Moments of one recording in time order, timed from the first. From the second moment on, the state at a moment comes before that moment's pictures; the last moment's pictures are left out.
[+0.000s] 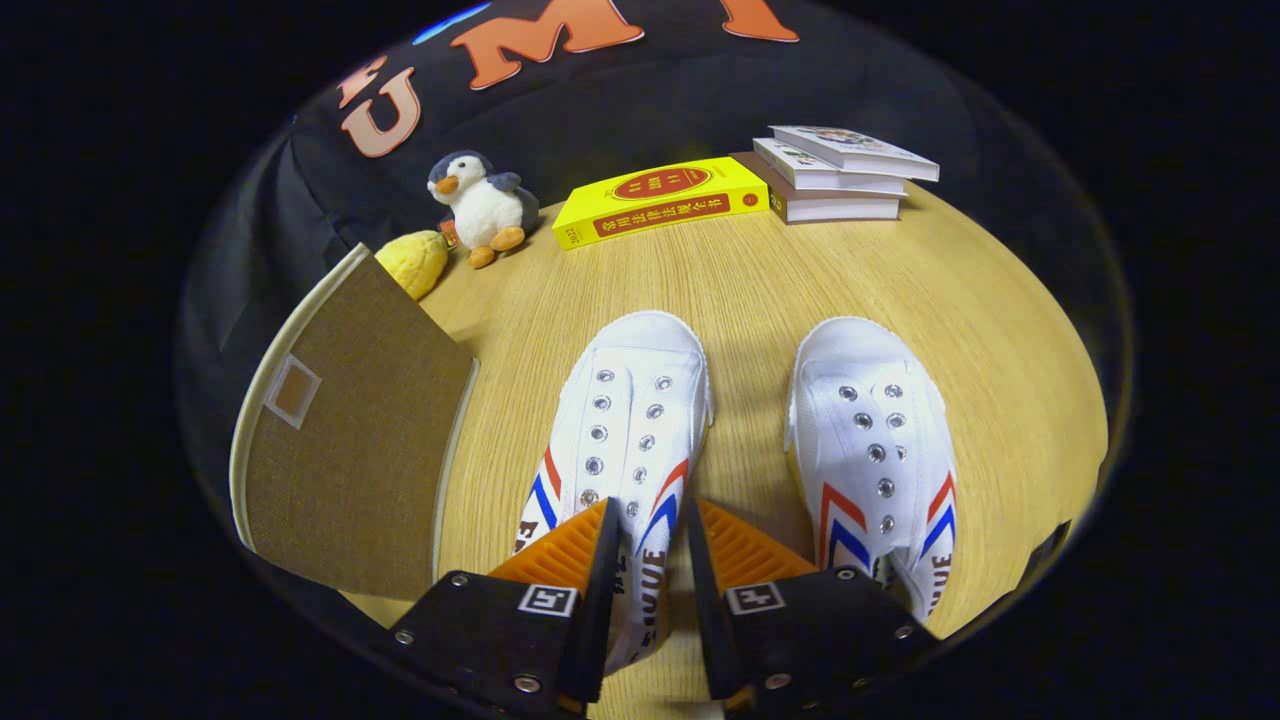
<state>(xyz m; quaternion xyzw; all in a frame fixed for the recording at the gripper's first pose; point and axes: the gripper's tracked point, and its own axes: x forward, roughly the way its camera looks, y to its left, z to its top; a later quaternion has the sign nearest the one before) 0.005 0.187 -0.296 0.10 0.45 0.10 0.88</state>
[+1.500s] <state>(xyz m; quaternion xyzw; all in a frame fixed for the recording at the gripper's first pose) 0.000 0.306 -0.075 0.20 0.34 0.14 0.91</state>
